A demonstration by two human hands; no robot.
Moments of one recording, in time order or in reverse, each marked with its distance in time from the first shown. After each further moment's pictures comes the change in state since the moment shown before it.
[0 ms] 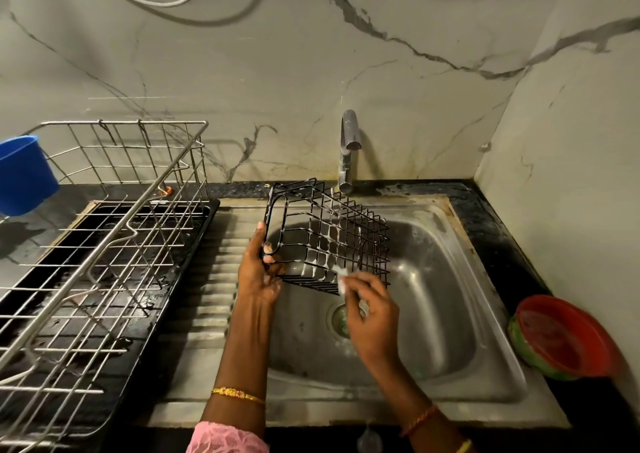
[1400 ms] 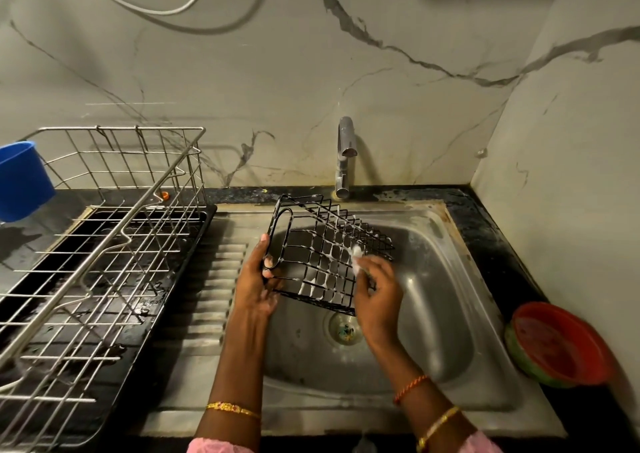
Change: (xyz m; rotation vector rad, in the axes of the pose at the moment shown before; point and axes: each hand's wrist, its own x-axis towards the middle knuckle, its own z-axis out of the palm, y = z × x) left_hand 0.000 -0.007 -0.009 0.120 -0.008 -0.022; right_hand 0.034 0.012 0.002 0.015 0.123 0.095
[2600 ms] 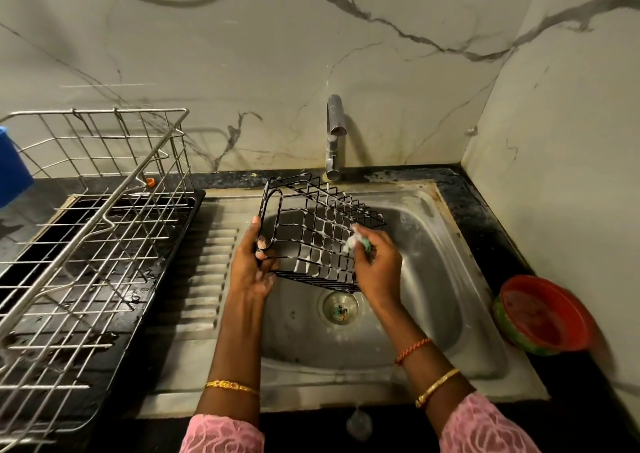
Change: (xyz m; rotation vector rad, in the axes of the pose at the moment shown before) left_hand 0.001 -0.004 0.003 -0.050 -0.063 -0.048; right_hand 0.020 -0.001 -0.011 -0.014 -0.114 0.118
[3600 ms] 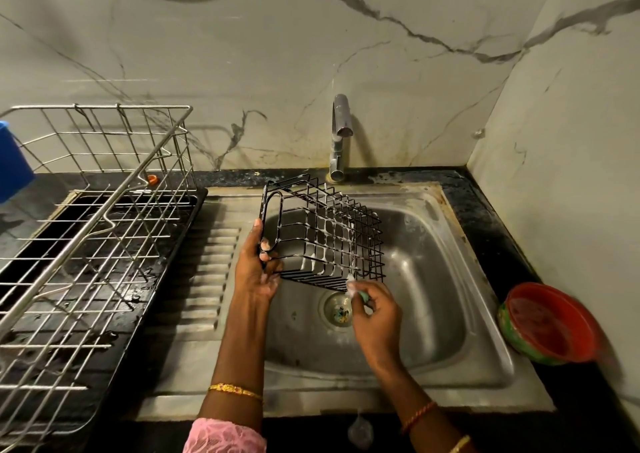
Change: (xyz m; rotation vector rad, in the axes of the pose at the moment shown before) left_hand 0.003 -0.004 0.000 -0.045 0.099 0.070; right_hand -0.062 0.027 0.002 0.008 0.046 0.098
